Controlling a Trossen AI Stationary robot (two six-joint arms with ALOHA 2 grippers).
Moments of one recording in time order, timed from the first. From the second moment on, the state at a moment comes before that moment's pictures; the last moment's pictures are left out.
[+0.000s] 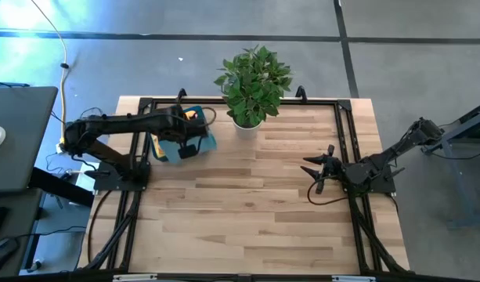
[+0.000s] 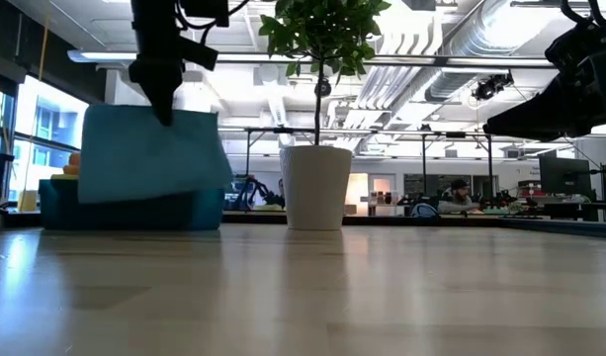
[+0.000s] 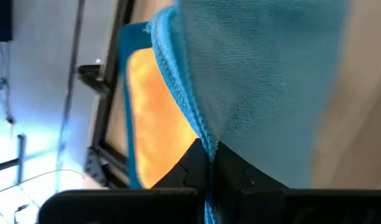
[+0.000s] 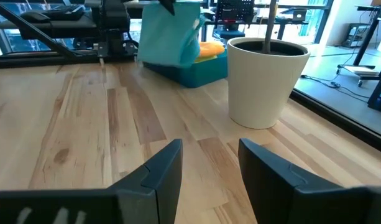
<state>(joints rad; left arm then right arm) 0.33 1.41 1.21 -1.27 -0.49 -0.11 0.52 0.40 0.01 0.14 0.85 0.16</state>
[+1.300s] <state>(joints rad) 0.41 1.40 1.51 -1.48 -0.34 0.25 0.52 0.40 0.01 0.14 0.85 0.16</state>
